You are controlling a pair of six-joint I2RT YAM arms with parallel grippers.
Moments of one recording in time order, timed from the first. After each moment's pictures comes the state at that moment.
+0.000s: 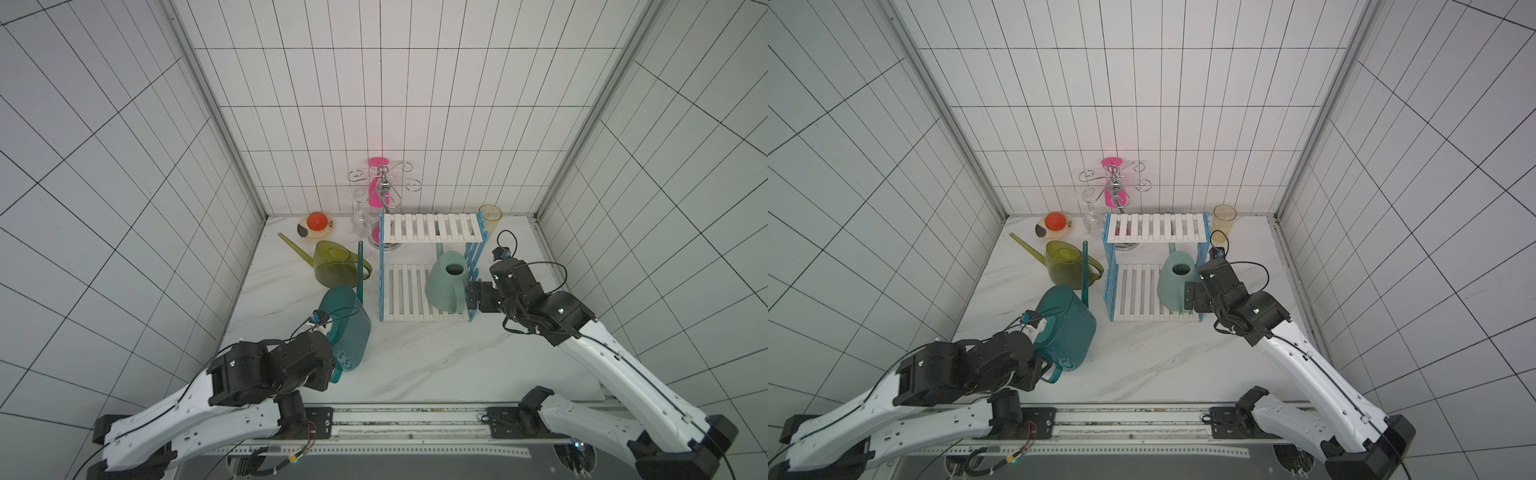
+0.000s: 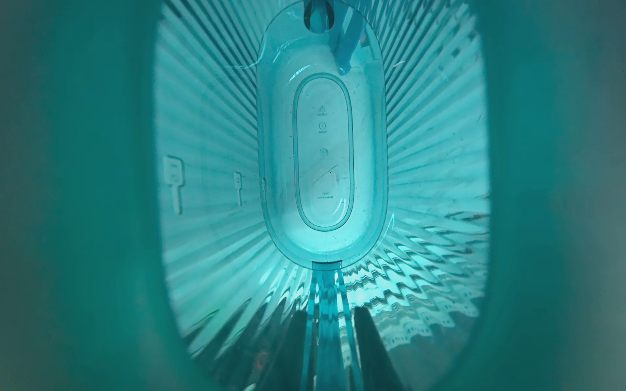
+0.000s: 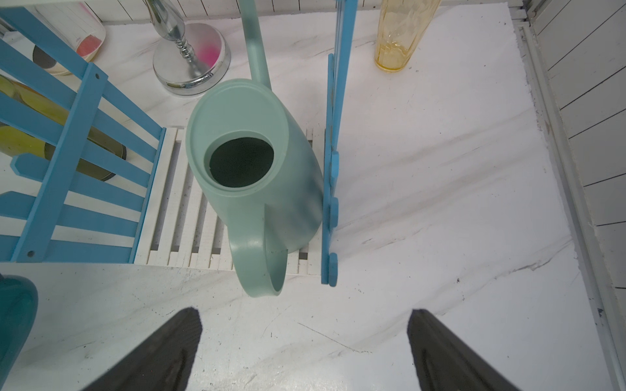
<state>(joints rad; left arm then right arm) -1.13 0.65 0.97 -1.39 -0.20 -0.83 0.71 1.01 1.08 -0.91 0.32 0.45</state>
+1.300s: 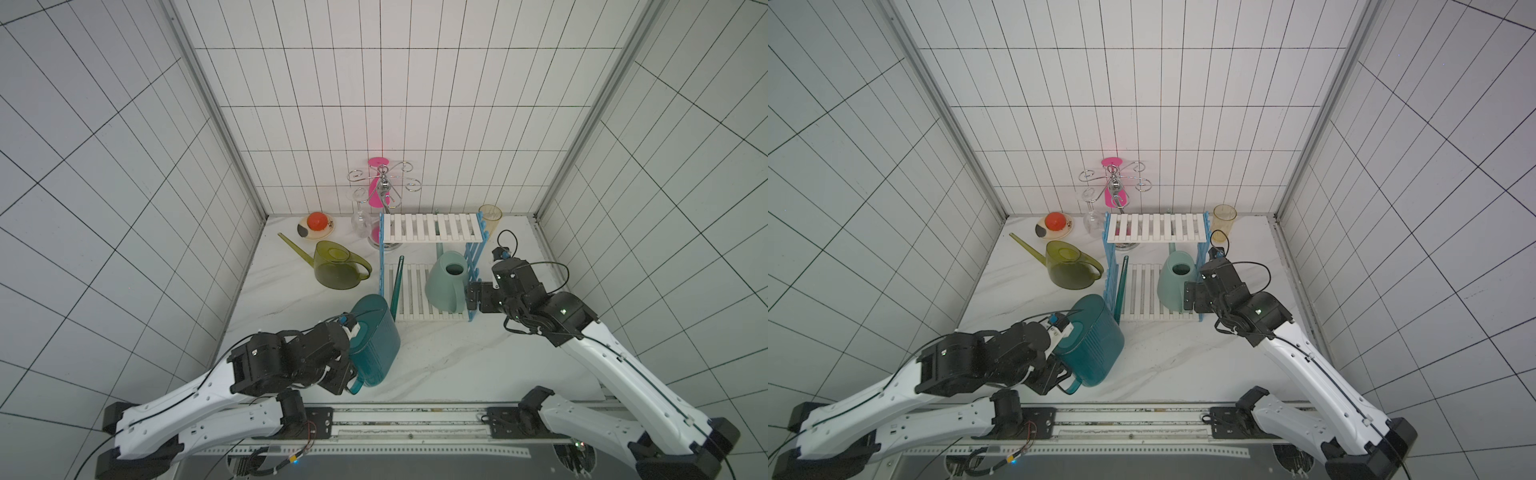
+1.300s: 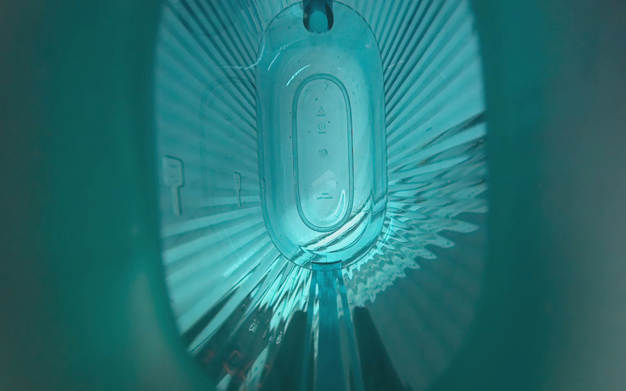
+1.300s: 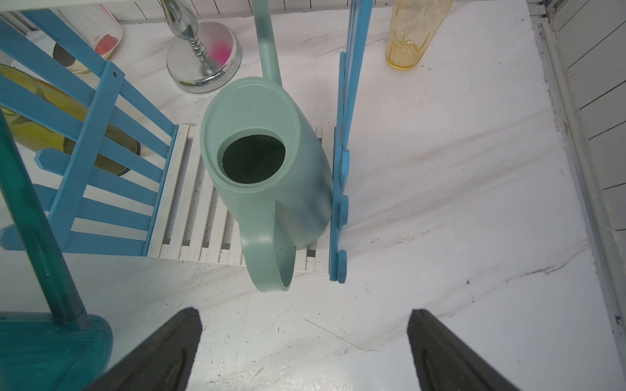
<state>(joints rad) -1.13 0.79 0.99 -1.26 0.02 -0.69 0.70 1.00 1.09 -0.91 0.28 0.44</state>
